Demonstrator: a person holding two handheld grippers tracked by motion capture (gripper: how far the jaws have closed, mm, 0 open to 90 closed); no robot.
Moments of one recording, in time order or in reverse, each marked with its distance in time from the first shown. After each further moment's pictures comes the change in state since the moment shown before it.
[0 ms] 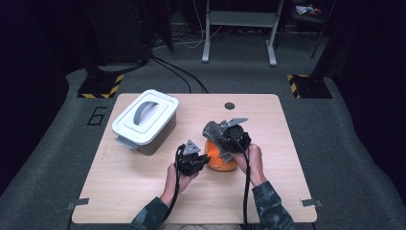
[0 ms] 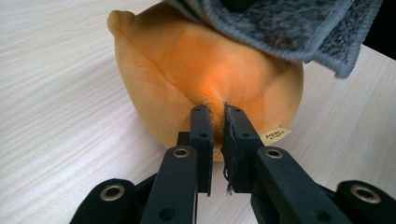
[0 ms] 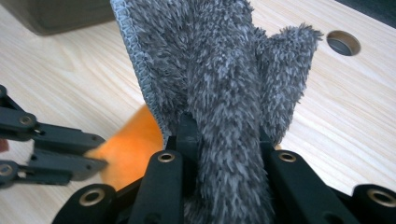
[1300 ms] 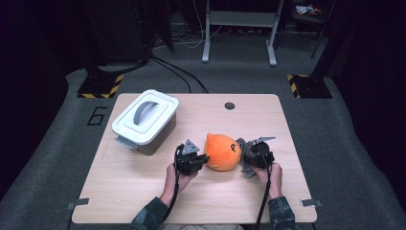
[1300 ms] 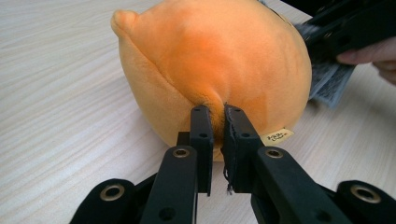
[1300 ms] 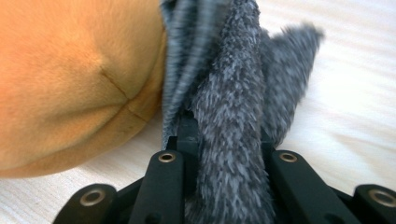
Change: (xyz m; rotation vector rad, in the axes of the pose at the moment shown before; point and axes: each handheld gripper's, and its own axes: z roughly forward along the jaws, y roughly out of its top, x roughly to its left) left arm 0.004 -0.001 0.000 -0.001 0.014 0.001; right arm -0.063 -0.103 0.023 0.107 -0.039 0.258
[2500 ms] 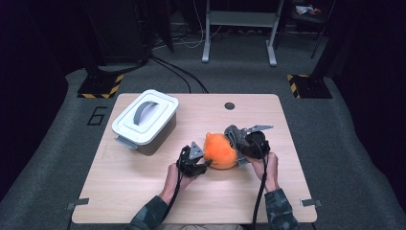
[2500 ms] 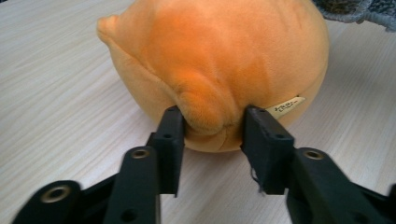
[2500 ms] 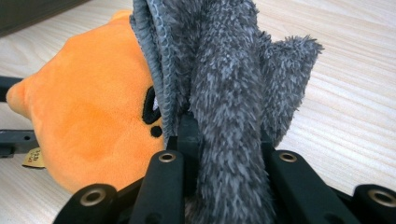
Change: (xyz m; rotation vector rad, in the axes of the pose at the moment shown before) left arm -0.005 -0.004 0.013 0.046 0.062 0.162; right arm 0.027 0.042 -0.033 -0.121 0.044 -0.063
